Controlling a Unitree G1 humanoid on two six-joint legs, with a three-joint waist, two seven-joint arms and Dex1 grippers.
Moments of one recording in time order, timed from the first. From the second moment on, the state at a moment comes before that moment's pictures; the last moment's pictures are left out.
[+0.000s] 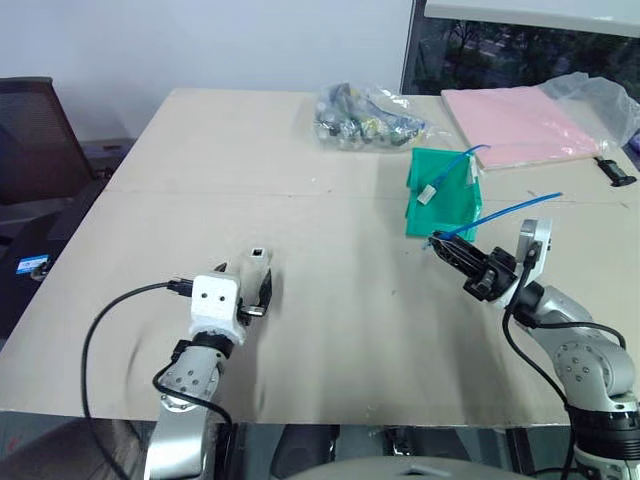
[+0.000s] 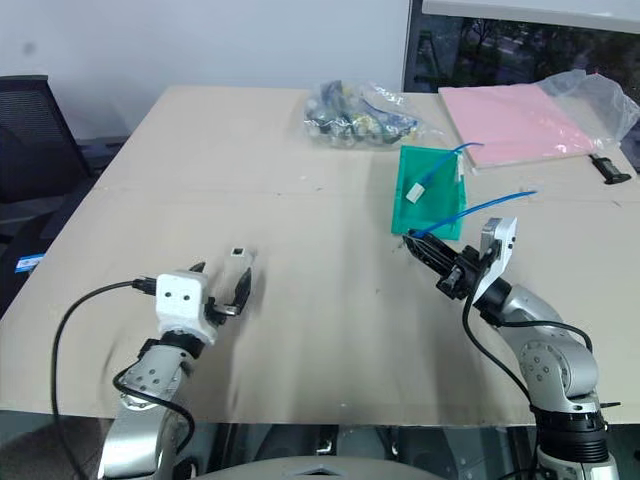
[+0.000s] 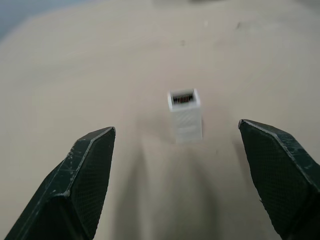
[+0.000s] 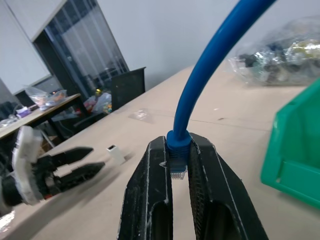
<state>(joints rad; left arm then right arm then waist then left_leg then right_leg) 0.22 0.18 0.15 -0.38 0.02 0.21 -0.22 -0.08 -0.39 -0.12 -0.33 0.80 0.46 0.72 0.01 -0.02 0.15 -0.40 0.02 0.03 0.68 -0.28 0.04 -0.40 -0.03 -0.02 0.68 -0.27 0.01</state>
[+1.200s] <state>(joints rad) -0.60 0.37 -0.33 0.50 -0.17 -0.14 -1.41 -0.27 -0.46 0.15 -0.19 0.45 0.23 0.98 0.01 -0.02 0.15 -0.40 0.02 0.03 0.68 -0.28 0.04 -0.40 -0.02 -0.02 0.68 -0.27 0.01</state>
